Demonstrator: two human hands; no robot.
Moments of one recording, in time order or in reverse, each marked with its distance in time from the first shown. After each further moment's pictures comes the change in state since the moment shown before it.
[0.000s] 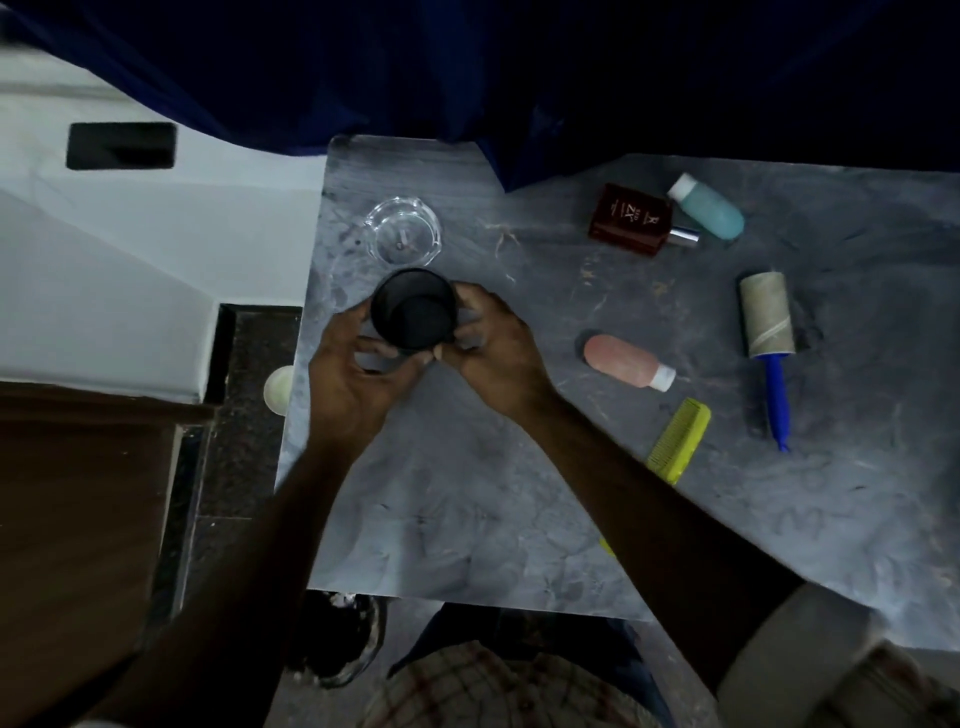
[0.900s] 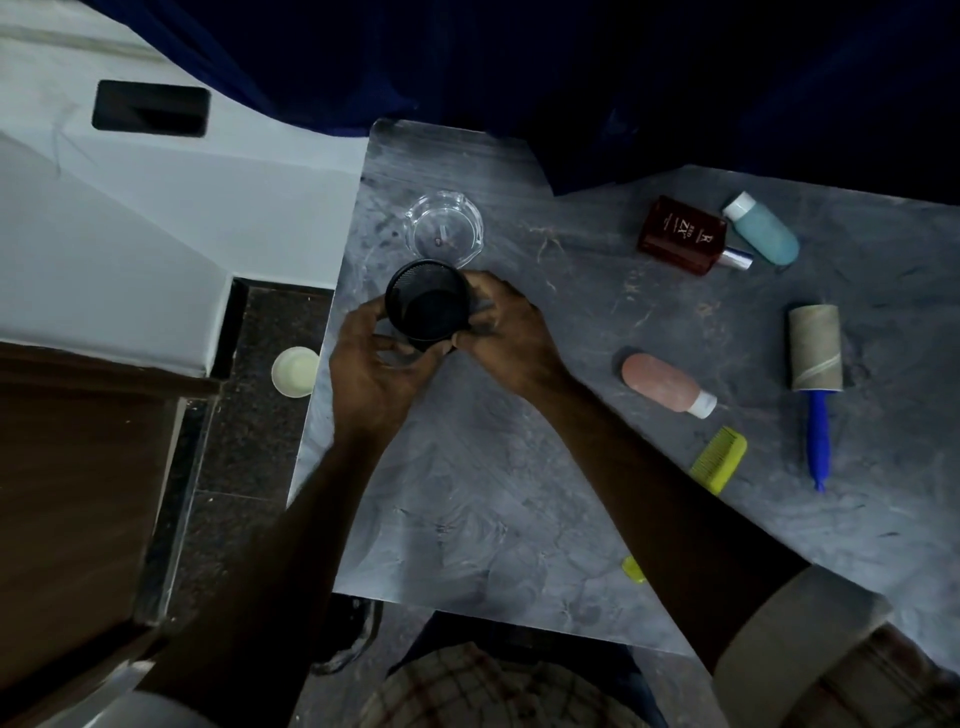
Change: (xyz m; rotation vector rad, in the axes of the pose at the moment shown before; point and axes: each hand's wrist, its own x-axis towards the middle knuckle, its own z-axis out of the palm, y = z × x) left_hand 0.018 -0.014 -0.002 0.040 0.122 -0.038; right_hand 0.042 -0.012 0.023 -0.092 -0.117 0.071
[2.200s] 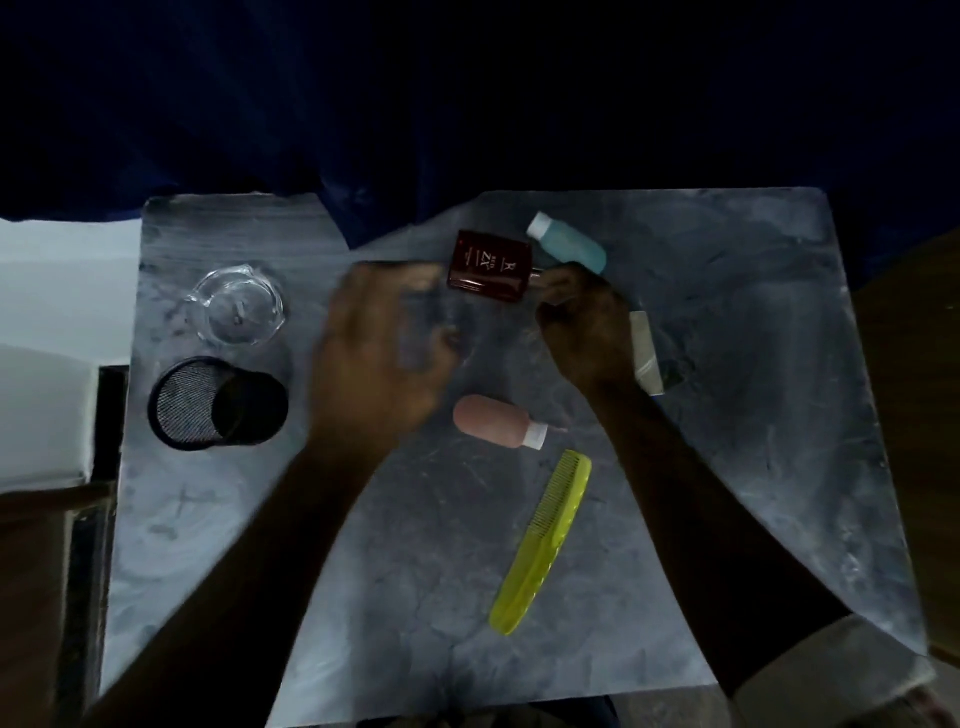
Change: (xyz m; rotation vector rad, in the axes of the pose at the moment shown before) left_hand -0.002 0.157 0.156 0.266 -0.206 0.599; right_hand -0.017 0.116 -0.238 -0.262 0.505 0.065
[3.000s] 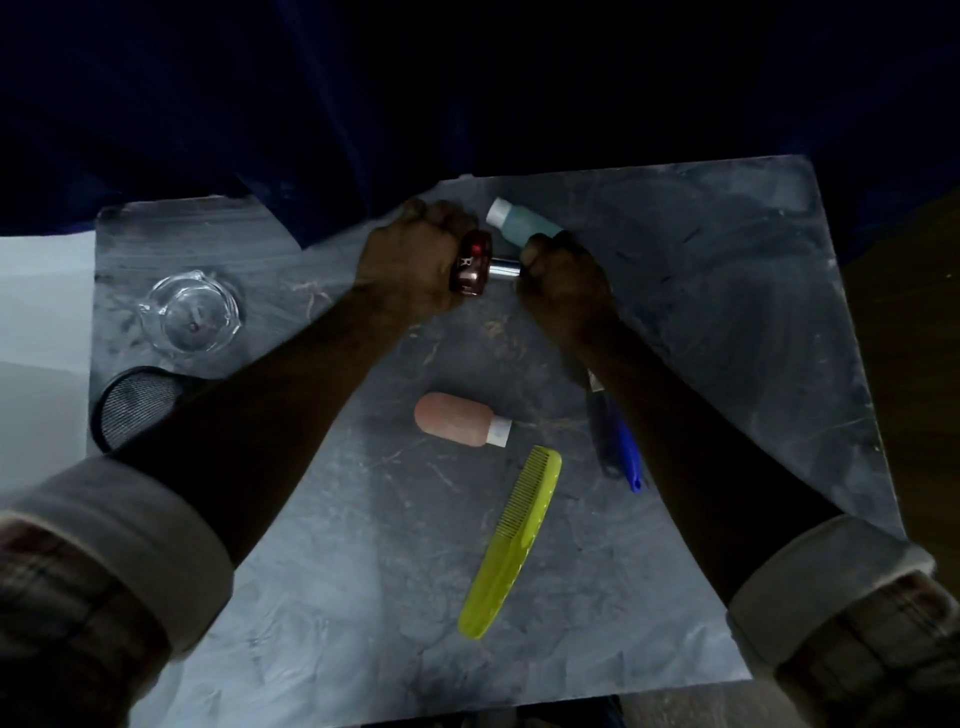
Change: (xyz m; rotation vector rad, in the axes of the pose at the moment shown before) left_hand 0.103 0.010 0.104 0.579 -0.678 0.116; right_hand 0.049 0.036 -0.008 -0.296 -0.114 -0.079
